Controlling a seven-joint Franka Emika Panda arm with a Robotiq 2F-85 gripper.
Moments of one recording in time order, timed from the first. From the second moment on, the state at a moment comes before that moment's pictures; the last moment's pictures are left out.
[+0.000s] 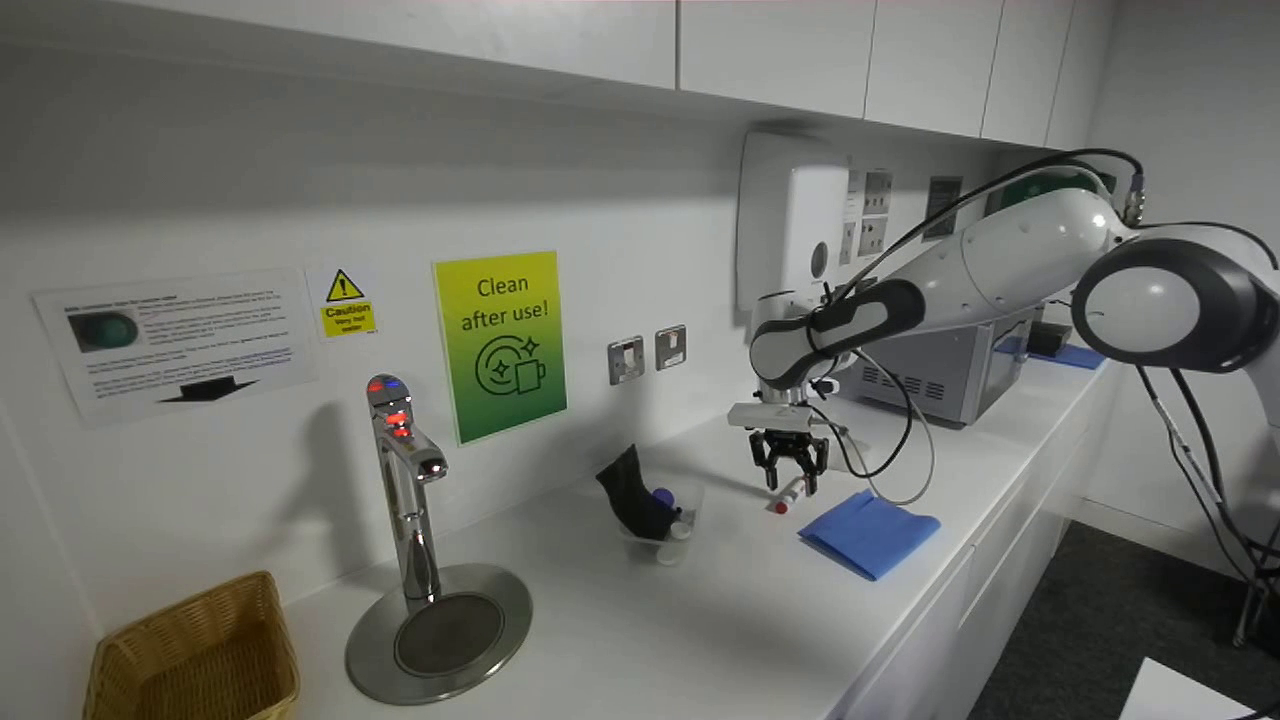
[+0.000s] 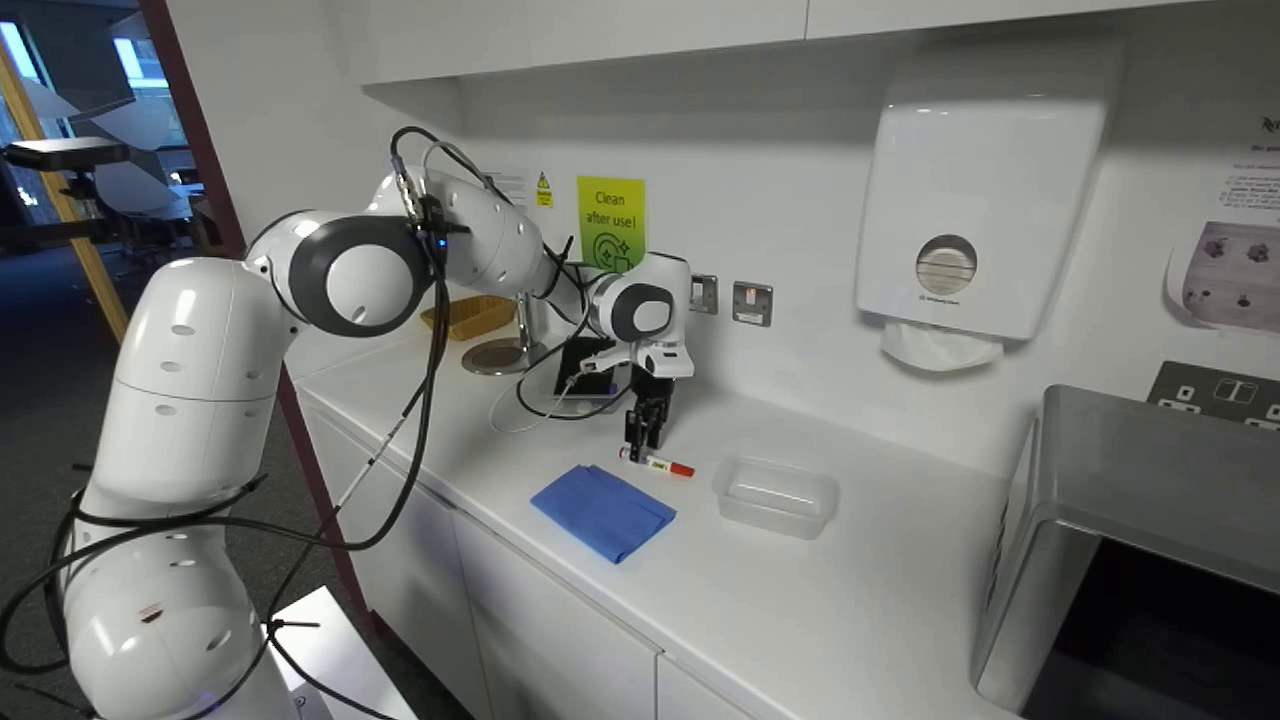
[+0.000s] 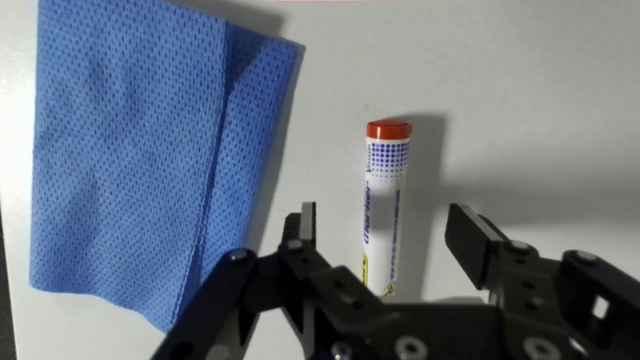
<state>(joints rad) 0.01 0.46 -0.08 -1.67 0.03 1.97 1.22</state>
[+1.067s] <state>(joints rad) 0.01 0.46 -0.08 -1.67 0.03 1.97 1.22</state>
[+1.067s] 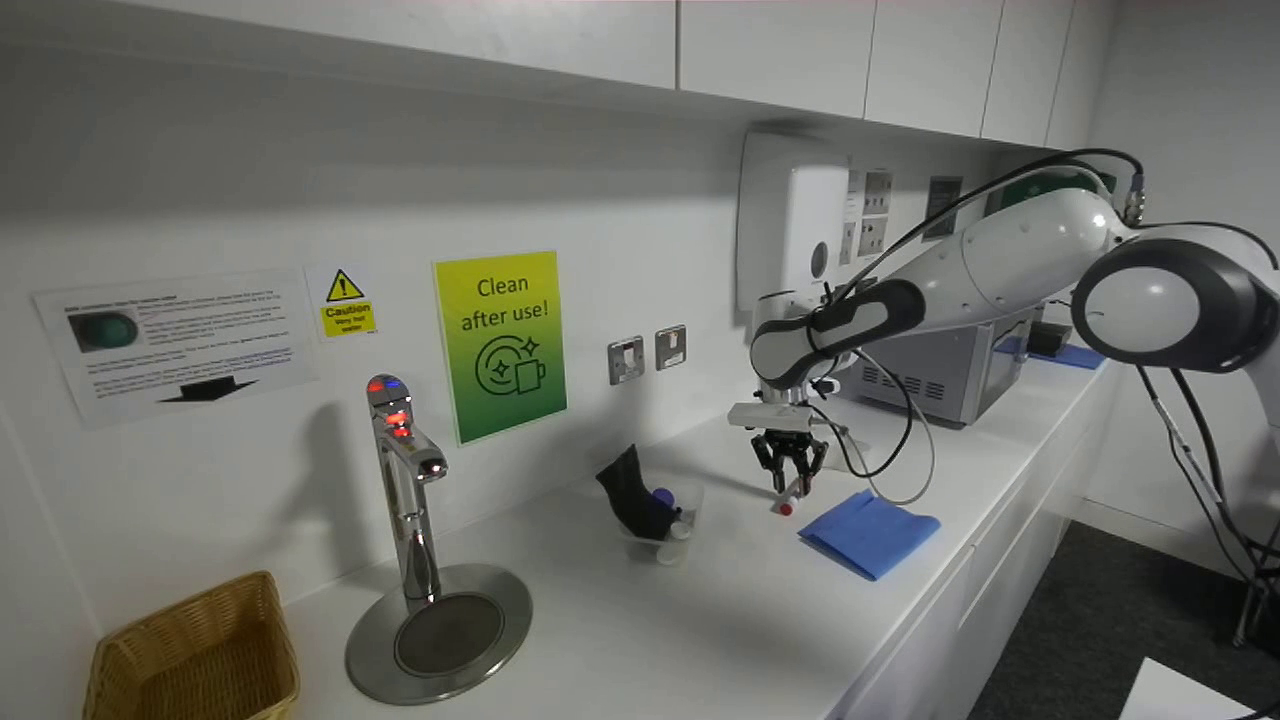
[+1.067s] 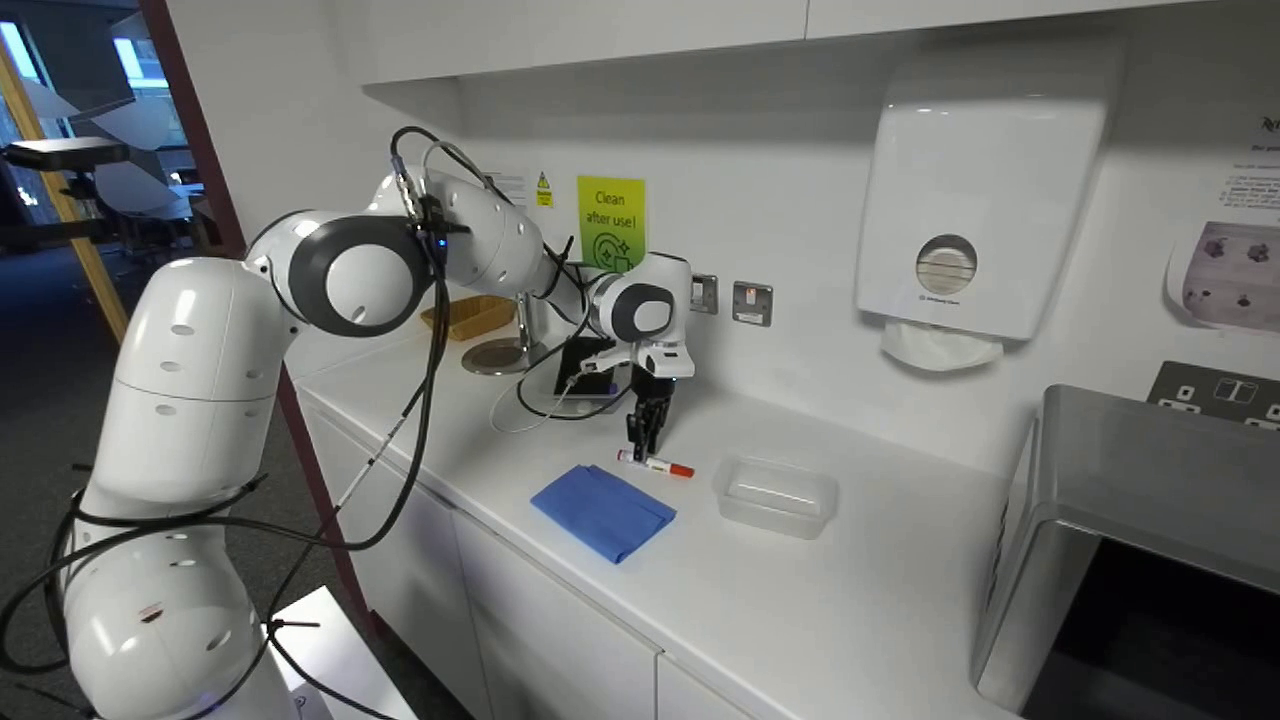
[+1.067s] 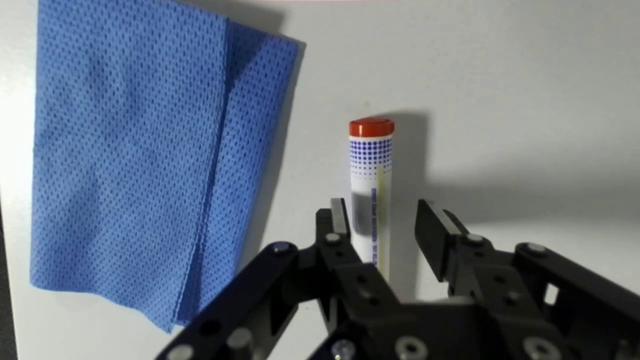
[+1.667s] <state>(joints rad) 0.01 0.46 -0.08 -1.67 0.02 1.97 1.22</state>
